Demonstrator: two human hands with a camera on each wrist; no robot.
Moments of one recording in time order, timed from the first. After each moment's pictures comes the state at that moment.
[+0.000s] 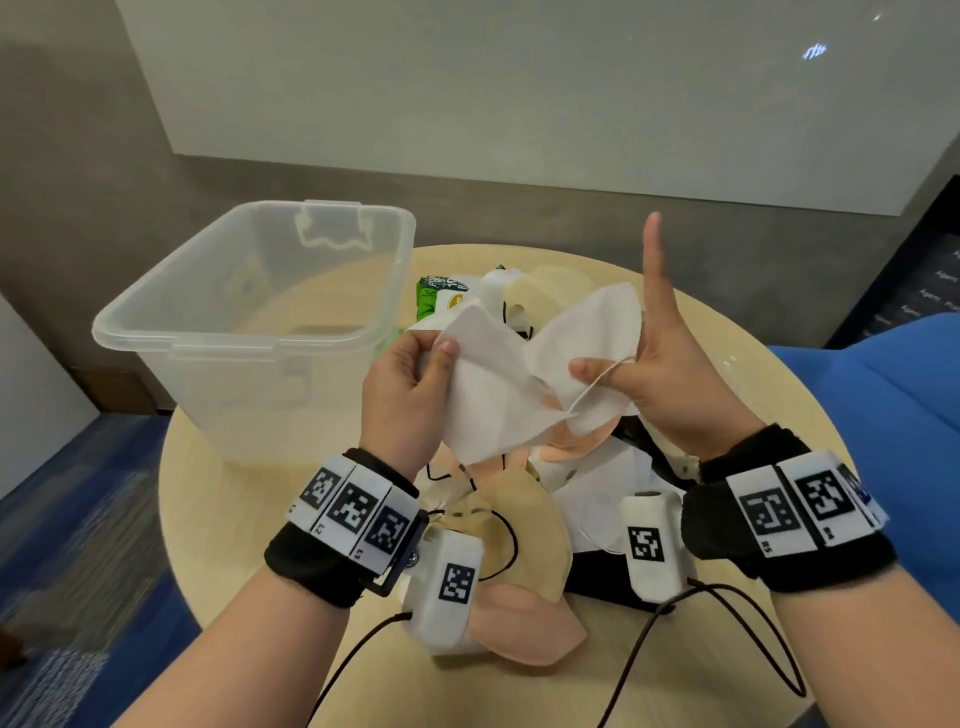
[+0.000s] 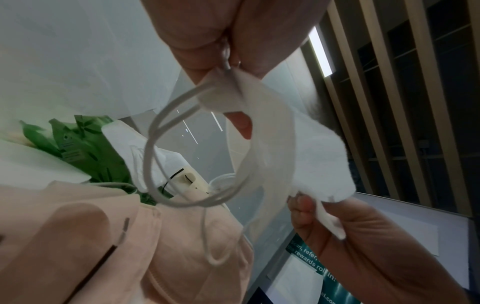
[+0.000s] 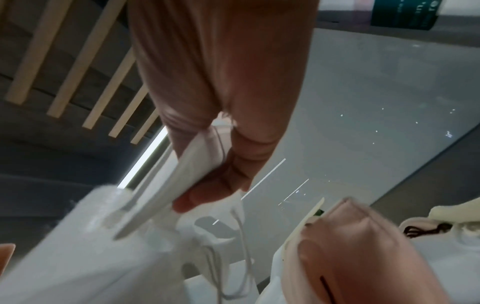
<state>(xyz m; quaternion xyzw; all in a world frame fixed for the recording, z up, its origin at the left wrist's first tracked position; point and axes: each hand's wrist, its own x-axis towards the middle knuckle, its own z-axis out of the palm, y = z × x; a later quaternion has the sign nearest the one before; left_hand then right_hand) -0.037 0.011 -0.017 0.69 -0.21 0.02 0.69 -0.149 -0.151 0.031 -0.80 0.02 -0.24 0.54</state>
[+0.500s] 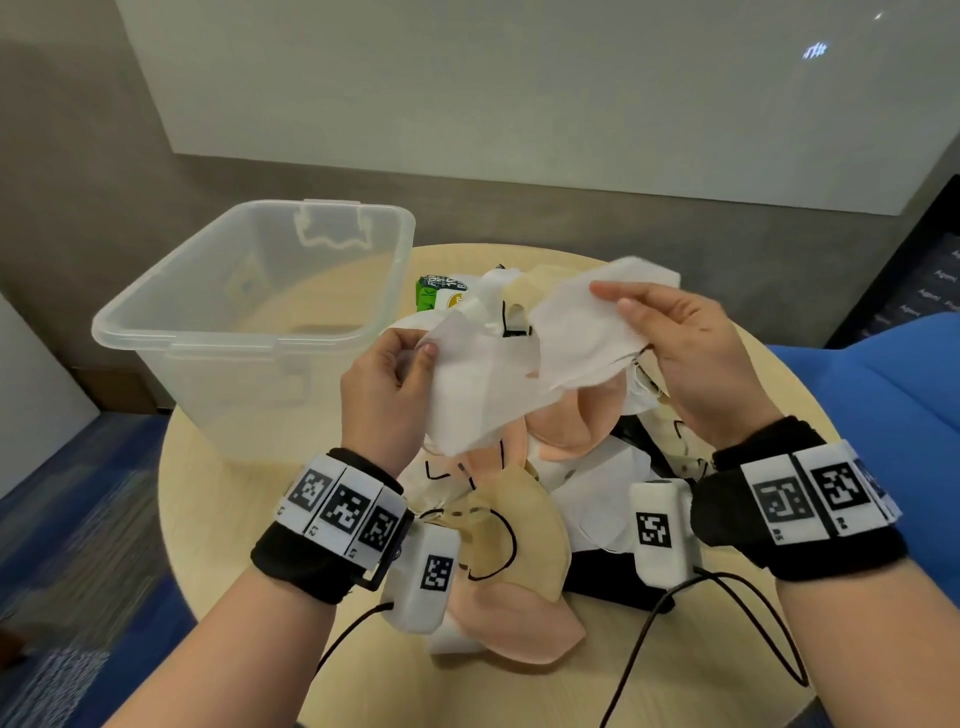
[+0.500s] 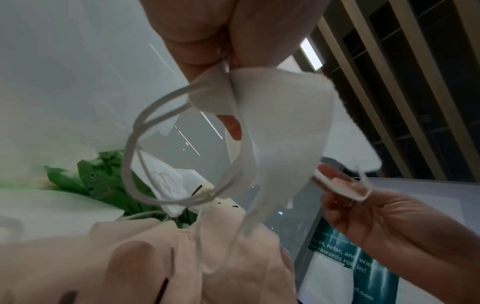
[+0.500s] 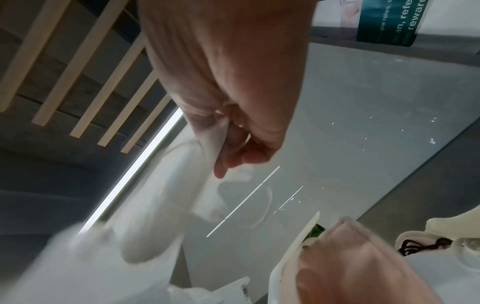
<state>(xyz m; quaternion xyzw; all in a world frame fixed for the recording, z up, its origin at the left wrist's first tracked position) -0.024 0.021 -0.023 0.74 -0.22 0.09 0.63 -0.150 -0.162 0.037 -0.75 0.08 -0.29 0.59</state>
